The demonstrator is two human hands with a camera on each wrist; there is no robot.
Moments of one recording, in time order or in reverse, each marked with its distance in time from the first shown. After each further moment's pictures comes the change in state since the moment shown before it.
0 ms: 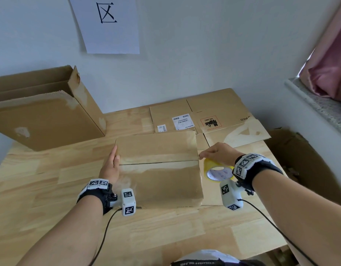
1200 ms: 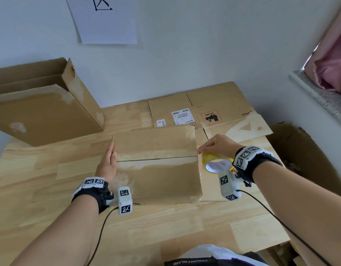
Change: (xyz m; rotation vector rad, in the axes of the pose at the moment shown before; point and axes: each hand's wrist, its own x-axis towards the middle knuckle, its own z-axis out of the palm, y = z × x) left_hand 0.002 -0.003 0.001 -0.005 0.006 -0.015; right_hand 0.024 0.008 -0.004 0.112 0.001 -0.041
